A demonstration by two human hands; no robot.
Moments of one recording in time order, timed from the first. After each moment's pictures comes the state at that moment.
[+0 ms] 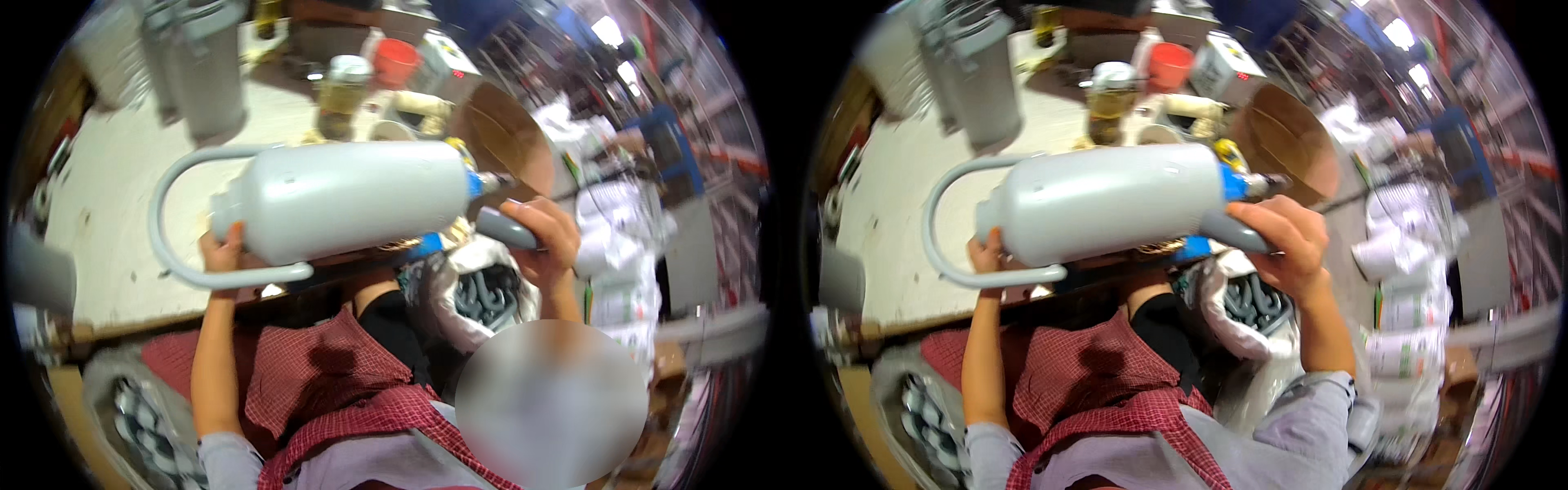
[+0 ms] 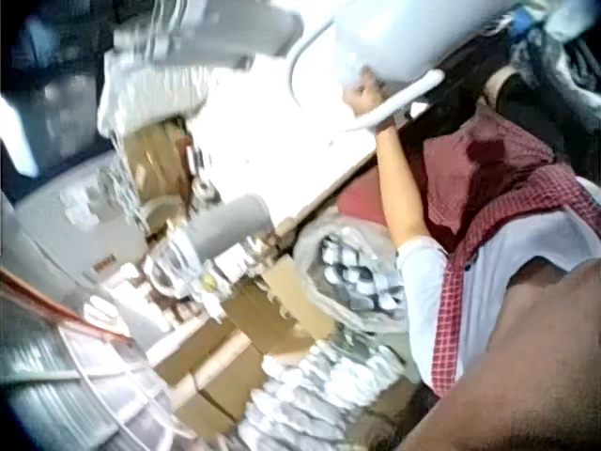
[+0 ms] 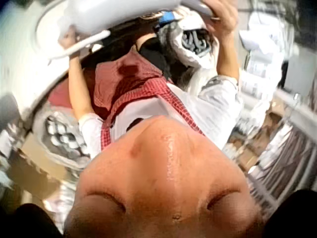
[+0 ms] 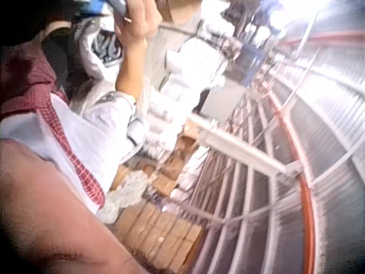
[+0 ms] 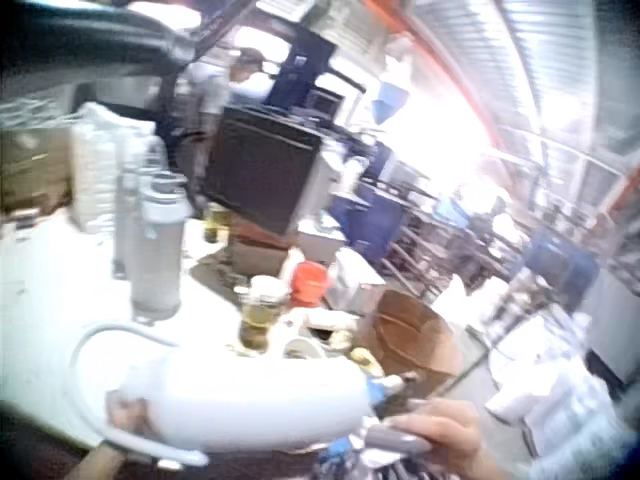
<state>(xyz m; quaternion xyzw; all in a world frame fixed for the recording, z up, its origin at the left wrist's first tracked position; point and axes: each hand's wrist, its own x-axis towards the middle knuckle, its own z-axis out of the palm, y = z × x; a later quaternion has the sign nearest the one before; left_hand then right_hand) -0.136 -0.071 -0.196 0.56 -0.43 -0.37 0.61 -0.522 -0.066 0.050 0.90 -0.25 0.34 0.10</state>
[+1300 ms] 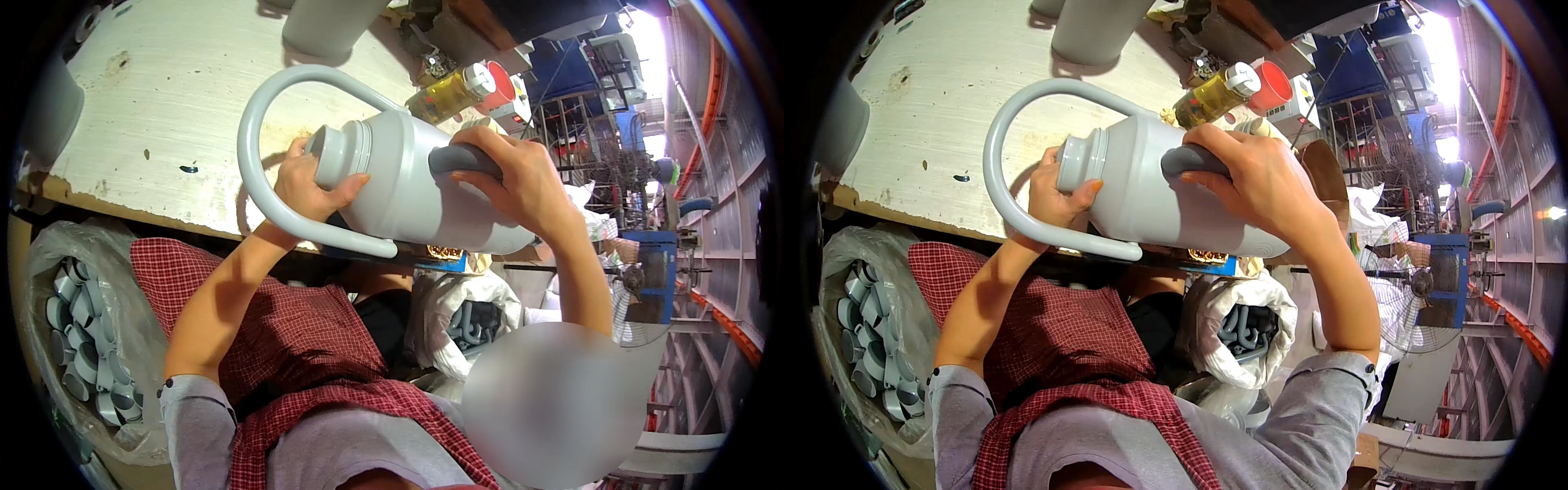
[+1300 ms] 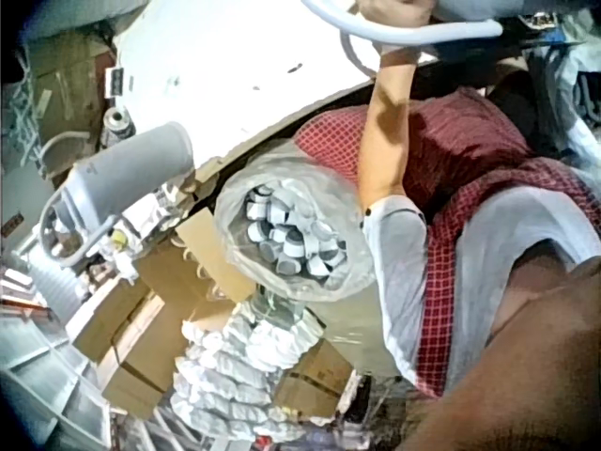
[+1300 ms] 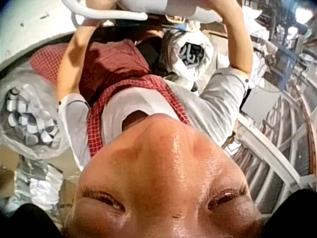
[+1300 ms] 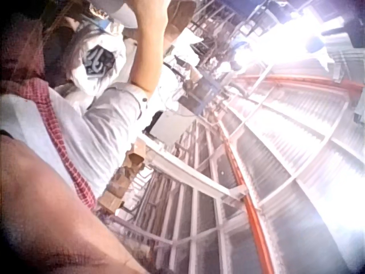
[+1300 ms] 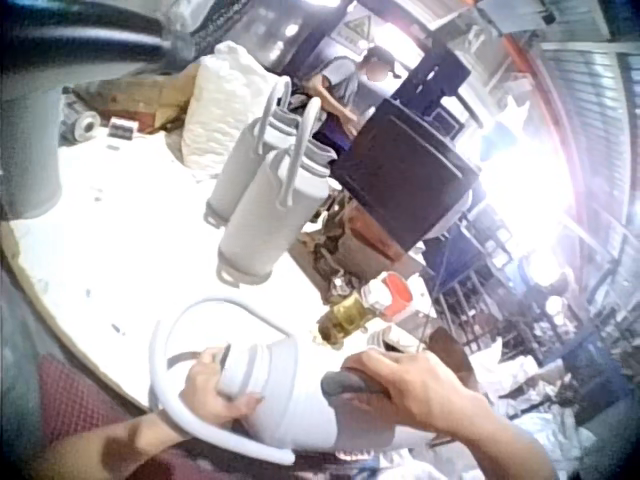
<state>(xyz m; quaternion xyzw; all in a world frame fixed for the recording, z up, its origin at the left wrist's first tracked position) -0.154 -0.075 -0.159 0.49 -0.59 -0.13 0.63 -0.343 -0.151 0.054 0.96 -0.28 -0.02 -0.05</state>
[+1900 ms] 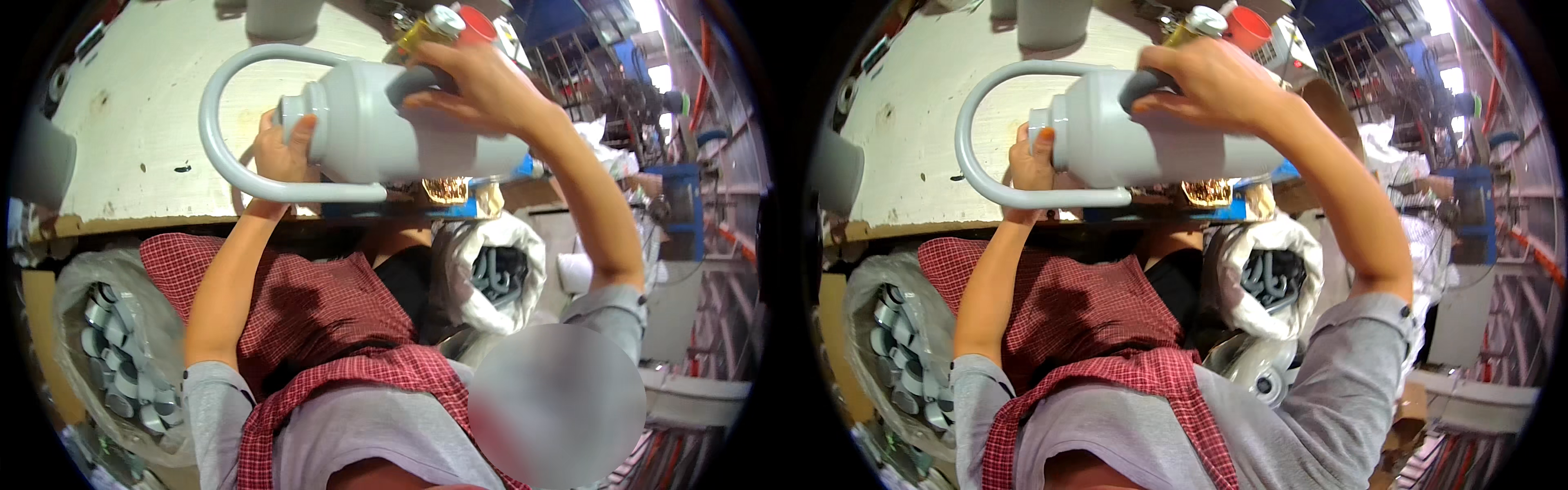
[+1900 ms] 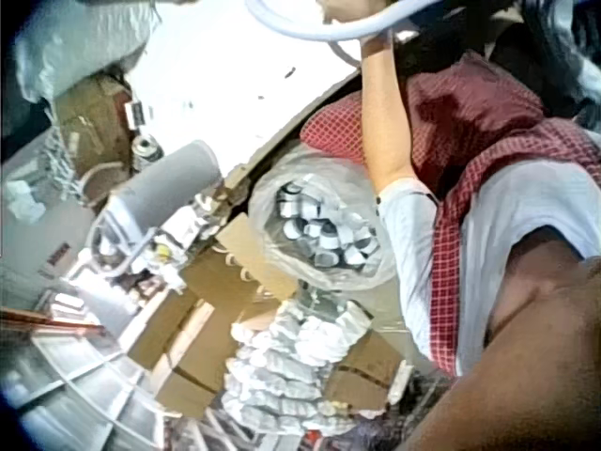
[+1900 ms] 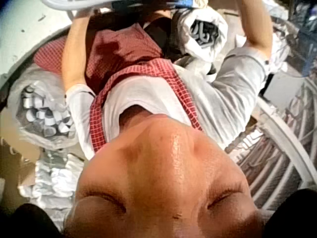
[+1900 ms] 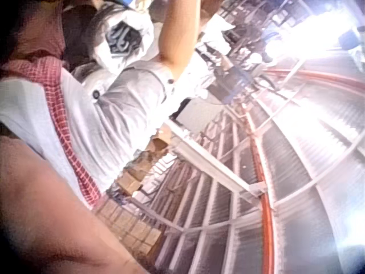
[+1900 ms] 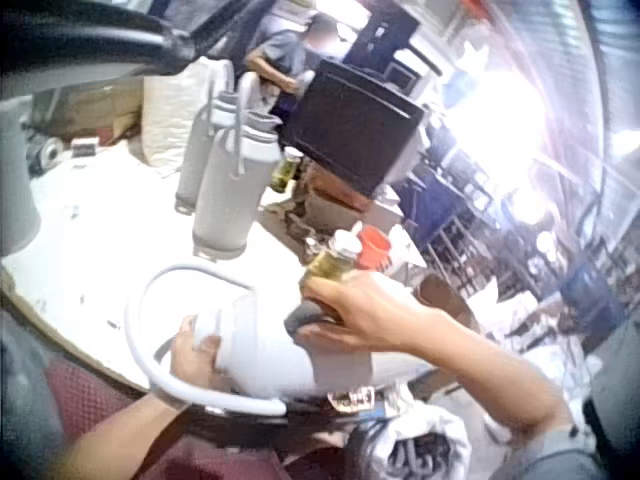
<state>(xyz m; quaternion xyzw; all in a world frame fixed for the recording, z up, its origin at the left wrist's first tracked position) -0.163 -0.066 -0.165 0.53 -0.48 -0.28 0.64 -0.353 -0.169 0.043 0.98 -0.21 0.00 -0.01</state>
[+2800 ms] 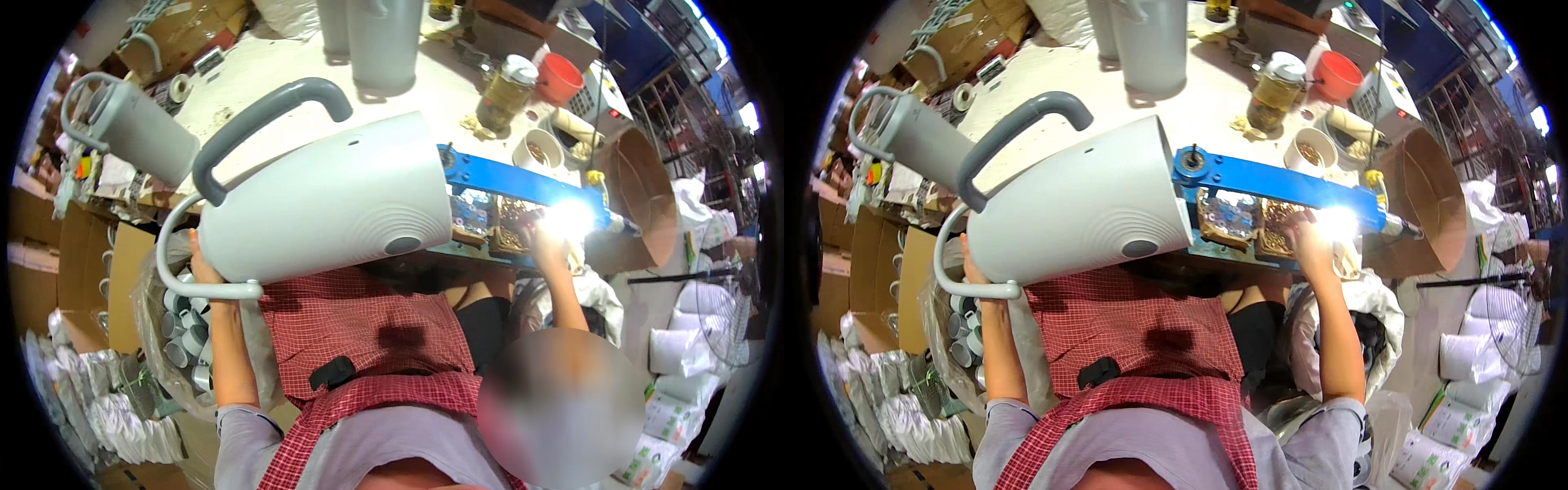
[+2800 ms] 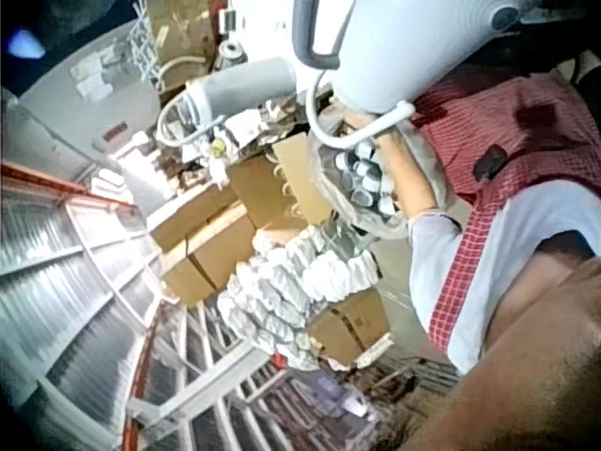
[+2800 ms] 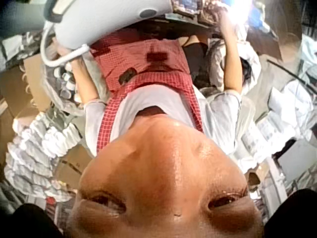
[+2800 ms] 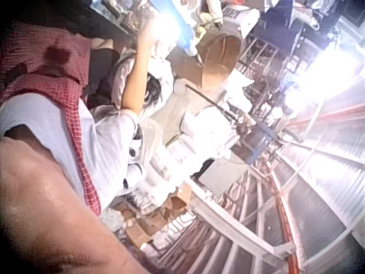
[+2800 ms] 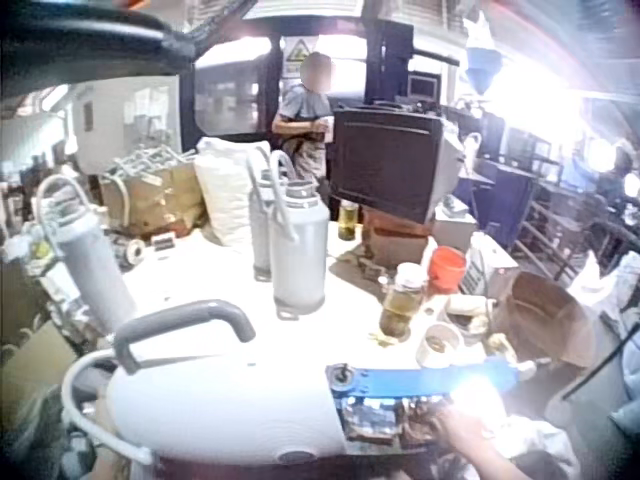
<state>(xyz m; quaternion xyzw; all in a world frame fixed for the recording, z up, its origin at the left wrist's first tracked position) -0.011 0.126 -0.134 0.63 -0.09 -0.25 0.73 -0.506 -0.117 -0.156 0.84 -0.52 0.13 -0.08</state>
